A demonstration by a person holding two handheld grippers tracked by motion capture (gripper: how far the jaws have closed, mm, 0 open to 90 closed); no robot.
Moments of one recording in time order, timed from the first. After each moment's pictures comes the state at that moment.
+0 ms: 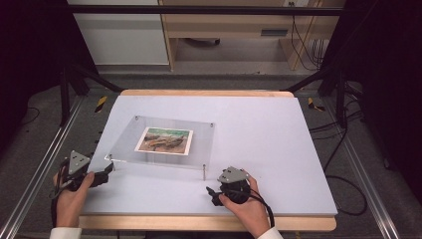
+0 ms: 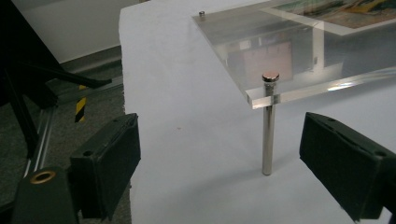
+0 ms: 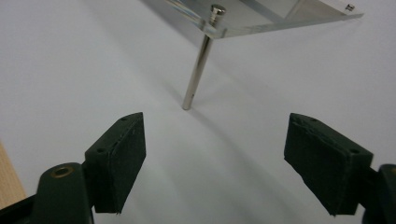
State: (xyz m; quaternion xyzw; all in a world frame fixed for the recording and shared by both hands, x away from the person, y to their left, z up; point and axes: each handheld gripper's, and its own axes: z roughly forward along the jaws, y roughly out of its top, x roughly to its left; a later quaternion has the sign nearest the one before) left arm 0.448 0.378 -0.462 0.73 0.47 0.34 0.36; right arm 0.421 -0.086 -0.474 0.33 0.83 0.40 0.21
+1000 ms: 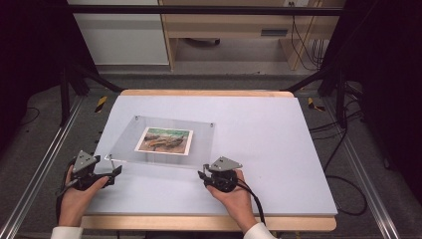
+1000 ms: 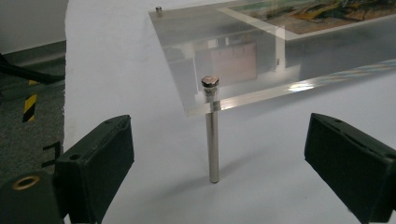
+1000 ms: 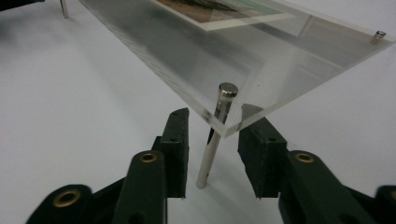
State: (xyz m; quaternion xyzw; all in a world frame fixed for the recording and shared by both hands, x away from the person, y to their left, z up) left arm 0.453 0.365 -0.467 0.74 0.46 0.28 0.39; right arm 0.452 -0.059 -0.478 0.35 0.80 0.46 0.17
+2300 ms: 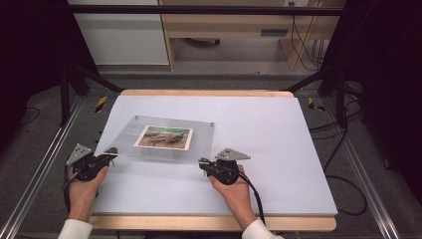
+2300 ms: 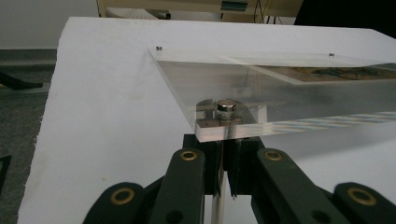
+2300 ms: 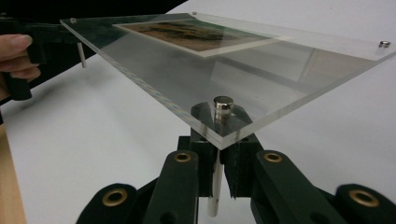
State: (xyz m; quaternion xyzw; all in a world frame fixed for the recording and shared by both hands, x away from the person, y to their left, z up) left arm 0.473 0.367 -0.465 0.67 0.49 0.26 0.49; right arm 0.466 -0.065 -0.465 0.39 0.74 0.53 0.12
